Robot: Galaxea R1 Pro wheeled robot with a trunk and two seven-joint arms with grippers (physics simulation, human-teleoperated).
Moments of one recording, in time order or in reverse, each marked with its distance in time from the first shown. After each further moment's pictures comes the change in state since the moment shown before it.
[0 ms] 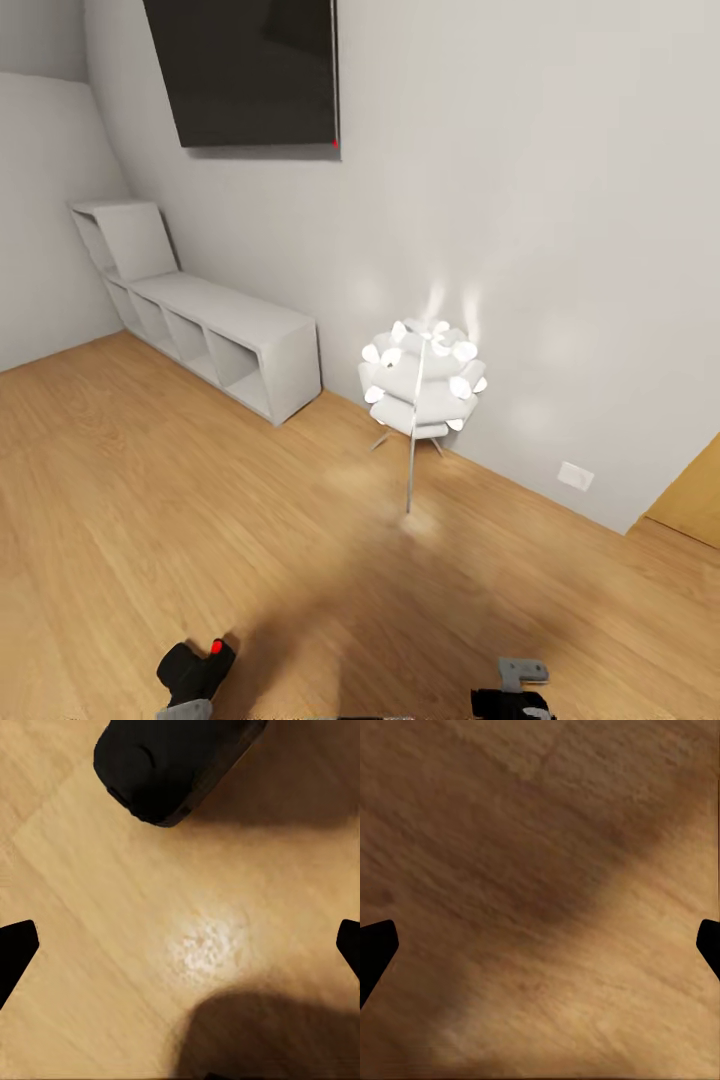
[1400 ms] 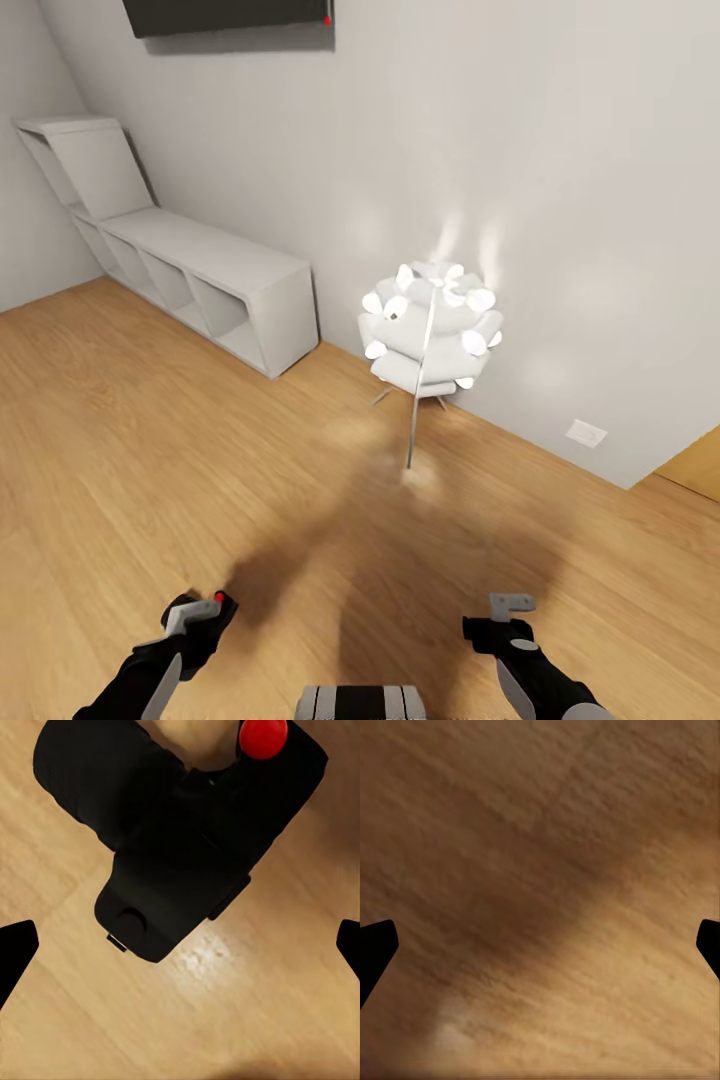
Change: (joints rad) left arm 0.000 0.004 -0.008 -0.480 -0.012 0.310 -0.001; right arm 0.000 0.000 0.008 -0.296 0.013 0.122 -0.021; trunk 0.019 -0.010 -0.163
